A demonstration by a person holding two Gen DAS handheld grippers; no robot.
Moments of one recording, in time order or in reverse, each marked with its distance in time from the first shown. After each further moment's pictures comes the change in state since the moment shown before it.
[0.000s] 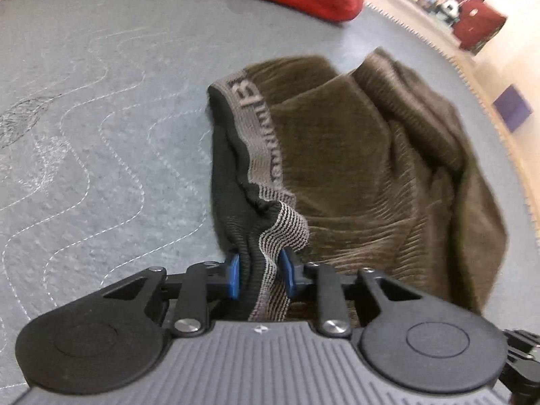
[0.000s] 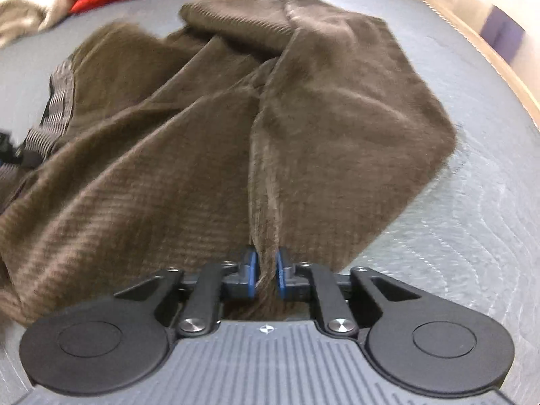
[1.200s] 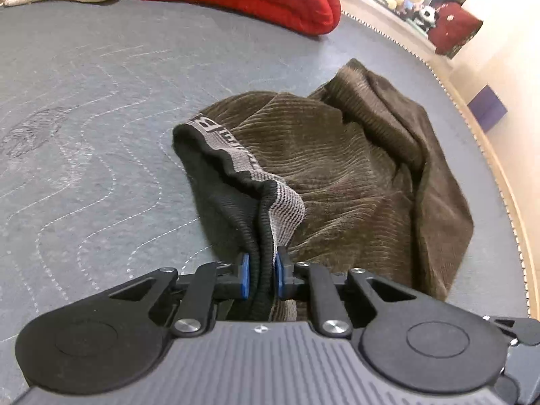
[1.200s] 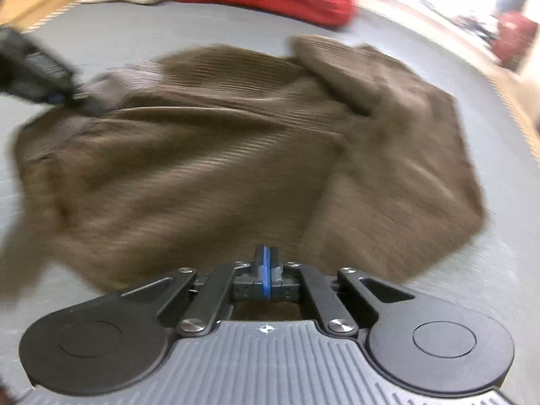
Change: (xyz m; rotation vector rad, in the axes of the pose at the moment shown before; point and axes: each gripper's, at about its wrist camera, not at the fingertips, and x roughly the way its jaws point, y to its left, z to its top) left arm -0.068 0.004 -0.015 0.027 -0.018 -0.041; right arm -0.058 0.065 -0.019 -0.409 -0.081 0.169
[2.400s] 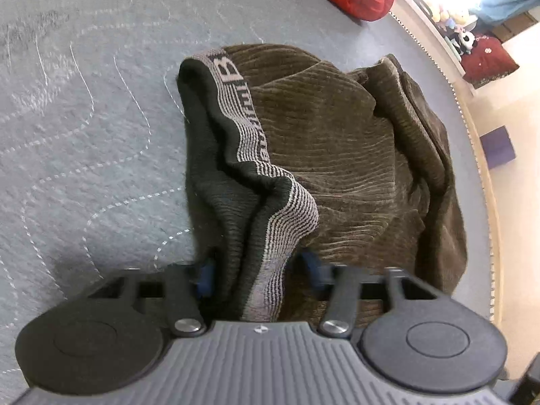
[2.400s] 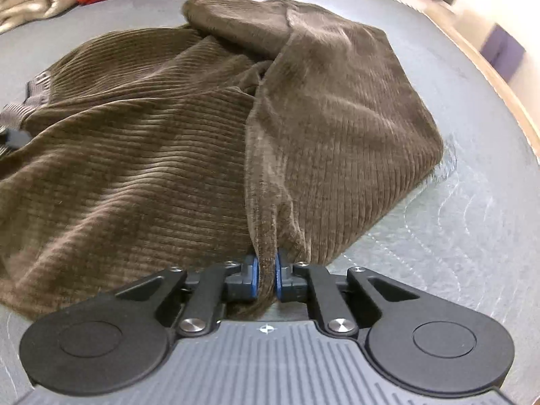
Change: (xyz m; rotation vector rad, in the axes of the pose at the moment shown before) left arm 0.077 0.021 0.007 -0.226 0.124 -0.075; right arm 0.038 -0.070 -0.020 0.244 0.096 -0.180
